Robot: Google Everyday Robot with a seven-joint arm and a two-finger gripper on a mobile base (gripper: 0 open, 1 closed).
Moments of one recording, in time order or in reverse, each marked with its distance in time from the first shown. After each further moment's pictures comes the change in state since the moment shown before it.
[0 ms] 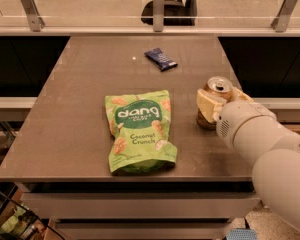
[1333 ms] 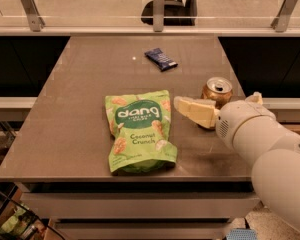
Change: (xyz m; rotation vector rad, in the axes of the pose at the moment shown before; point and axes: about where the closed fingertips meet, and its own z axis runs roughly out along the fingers) arm -0.003 0.003 -0.001 -0.002 -0.004 -0.004
